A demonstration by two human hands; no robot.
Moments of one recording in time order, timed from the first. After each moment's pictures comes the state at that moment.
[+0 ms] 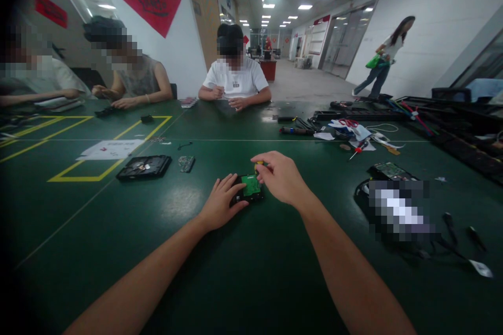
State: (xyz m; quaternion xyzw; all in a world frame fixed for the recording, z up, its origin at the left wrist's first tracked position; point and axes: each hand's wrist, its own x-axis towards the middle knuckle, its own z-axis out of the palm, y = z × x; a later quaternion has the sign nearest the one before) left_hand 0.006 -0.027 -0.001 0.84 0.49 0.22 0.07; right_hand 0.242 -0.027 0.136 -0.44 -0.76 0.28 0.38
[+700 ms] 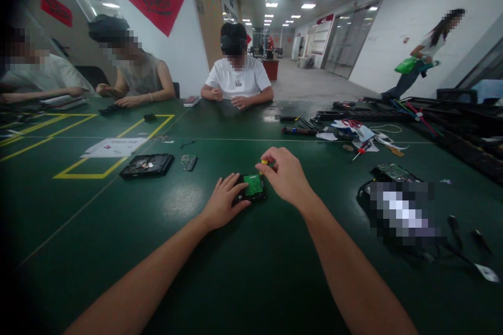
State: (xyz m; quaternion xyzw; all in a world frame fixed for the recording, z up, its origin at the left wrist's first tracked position) left_hand 0.006 -0.027 -0.002 0.84 0.49 0.22 0.07; right_hand 0.244 -0.024 0.136 -0.49 -0.77 0.14 0.38
